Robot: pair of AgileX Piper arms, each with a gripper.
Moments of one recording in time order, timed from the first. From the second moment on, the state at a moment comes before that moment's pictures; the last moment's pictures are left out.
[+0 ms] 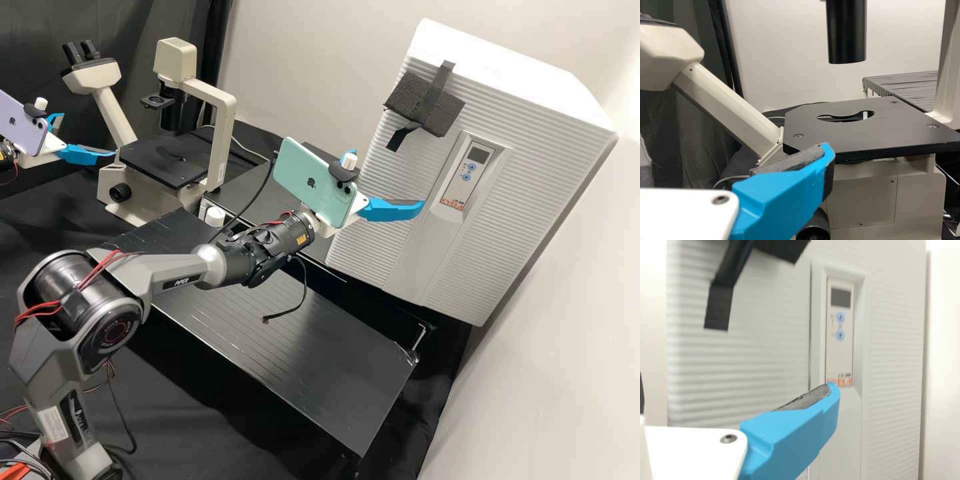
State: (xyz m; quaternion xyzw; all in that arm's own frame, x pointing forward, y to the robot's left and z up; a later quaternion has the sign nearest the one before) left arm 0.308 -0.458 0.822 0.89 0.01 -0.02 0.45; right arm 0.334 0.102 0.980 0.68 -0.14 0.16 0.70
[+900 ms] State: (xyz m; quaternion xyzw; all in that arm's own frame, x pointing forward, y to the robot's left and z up) left arm 0.308 -0.458 0.822 0.89 0.01 -0.02 0.45; right arm 0.344 0.092 0.976 0.68 -0.16 0.12 0.71
